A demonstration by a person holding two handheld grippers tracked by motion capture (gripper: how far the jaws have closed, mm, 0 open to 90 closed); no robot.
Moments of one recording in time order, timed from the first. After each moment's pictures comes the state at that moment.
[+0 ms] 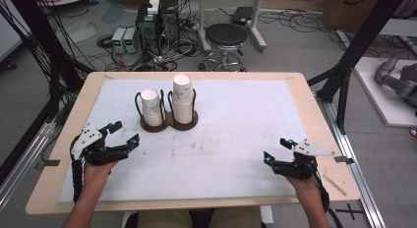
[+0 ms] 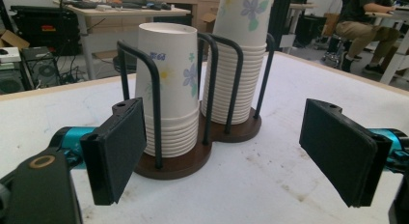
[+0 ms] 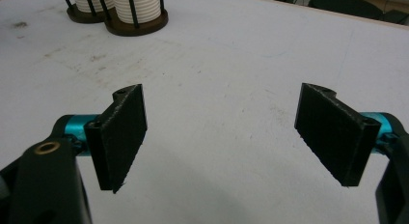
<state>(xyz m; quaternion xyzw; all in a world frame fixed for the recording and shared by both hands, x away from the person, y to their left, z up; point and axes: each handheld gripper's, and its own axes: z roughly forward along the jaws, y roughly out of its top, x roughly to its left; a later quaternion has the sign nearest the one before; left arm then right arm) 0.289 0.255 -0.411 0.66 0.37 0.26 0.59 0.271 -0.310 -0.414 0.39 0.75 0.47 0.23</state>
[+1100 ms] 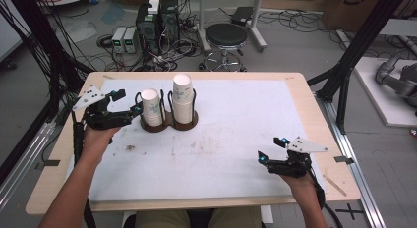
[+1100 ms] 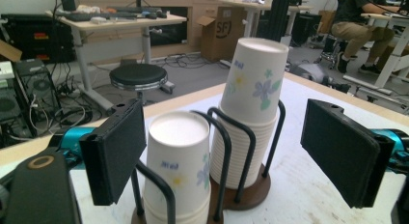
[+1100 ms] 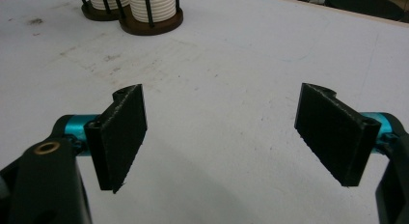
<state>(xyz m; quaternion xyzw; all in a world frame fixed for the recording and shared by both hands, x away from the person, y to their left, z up) 0.350 0.242 -0.332 0.68 0.36 0.26 0.59 0.277 -0.297 -0.412 0.38 0.77 0.47 0.22</state>
